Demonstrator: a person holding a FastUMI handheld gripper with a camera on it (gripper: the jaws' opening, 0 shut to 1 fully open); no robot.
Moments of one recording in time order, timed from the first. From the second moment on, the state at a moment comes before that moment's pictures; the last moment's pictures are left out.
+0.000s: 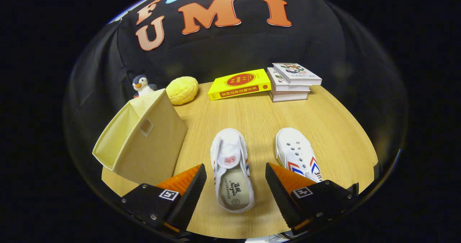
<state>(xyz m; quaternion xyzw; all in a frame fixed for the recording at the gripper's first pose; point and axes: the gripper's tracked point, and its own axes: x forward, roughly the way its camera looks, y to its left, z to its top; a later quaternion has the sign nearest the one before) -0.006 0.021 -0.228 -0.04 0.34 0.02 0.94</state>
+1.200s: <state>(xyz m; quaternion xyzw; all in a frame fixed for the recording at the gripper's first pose) 0.030 0.015 -0.305 -0.01 0.40 0.04 0.92</state>
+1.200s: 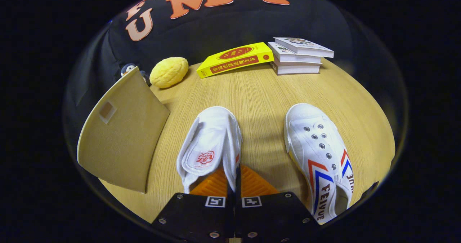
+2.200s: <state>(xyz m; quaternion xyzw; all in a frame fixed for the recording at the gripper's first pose) 0.057 0.069 -0.161 0.11 0.27 0.07 0.95</state>
